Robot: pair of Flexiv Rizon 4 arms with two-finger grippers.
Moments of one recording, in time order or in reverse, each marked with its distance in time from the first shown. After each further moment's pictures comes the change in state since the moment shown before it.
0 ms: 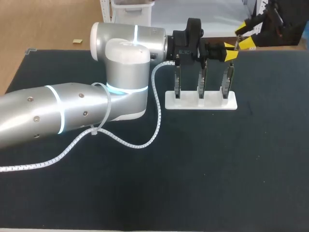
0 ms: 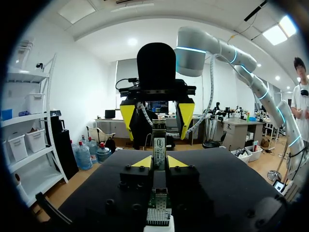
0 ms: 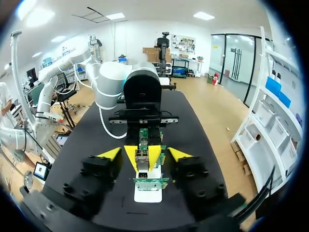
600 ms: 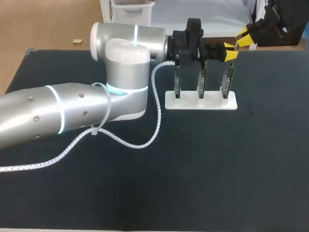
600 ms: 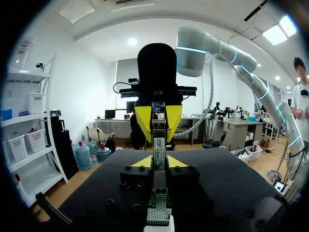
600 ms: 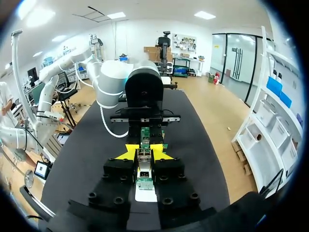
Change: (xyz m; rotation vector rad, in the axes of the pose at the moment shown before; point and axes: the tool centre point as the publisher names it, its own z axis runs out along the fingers) left arm 0.000 0.000 0.000 0.000 0.000 0.000; right arm 0.002 0.002 0.001 -0.010 0.008 -0.002
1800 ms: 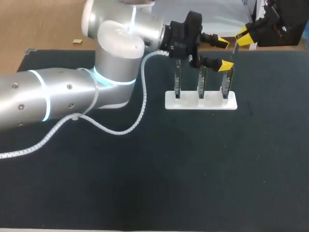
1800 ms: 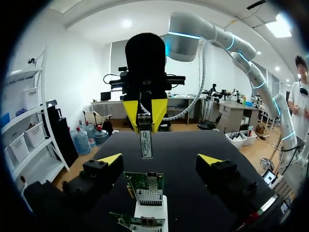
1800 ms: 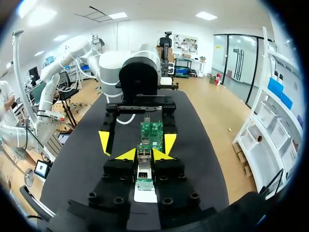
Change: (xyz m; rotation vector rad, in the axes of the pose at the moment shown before) left arm 0.004 -0.013 -0.025 0.042 0.222 0.004; right arm -0.001 -0.002 0.000 -0.011 -0.004 -0.010
